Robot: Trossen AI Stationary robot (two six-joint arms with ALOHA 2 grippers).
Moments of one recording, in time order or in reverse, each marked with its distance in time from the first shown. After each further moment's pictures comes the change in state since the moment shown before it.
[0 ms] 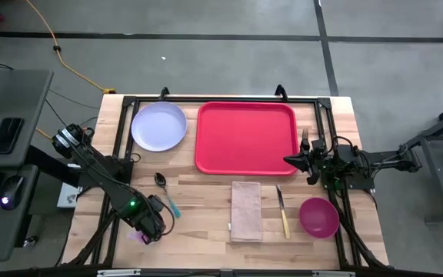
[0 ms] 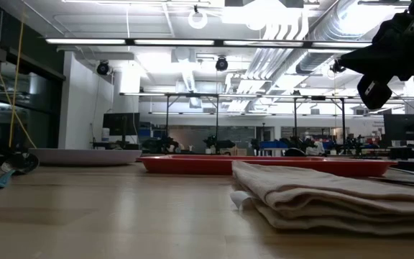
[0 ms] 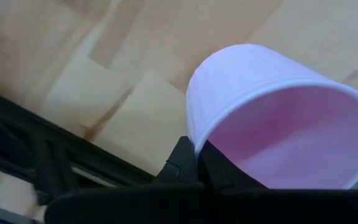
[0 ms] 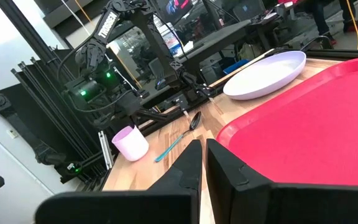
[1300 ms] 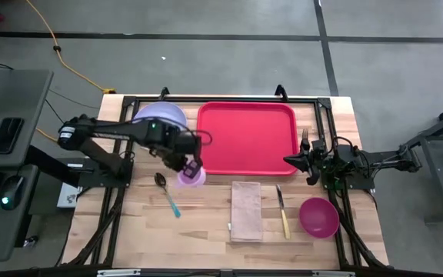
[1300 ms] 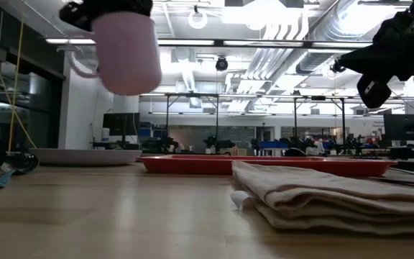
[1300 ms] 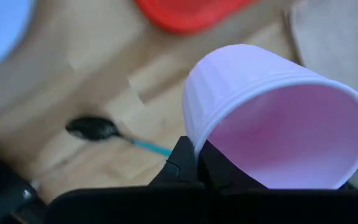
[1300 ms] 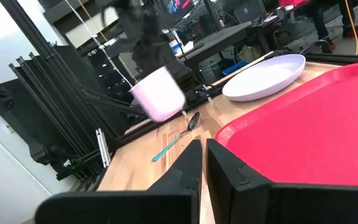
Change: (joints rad) left arm 0.731 -0.004 0.441 -0.281 -0.183 0.376; right arm 0.000 0.000 0.000 0.000 0.000 -0.036
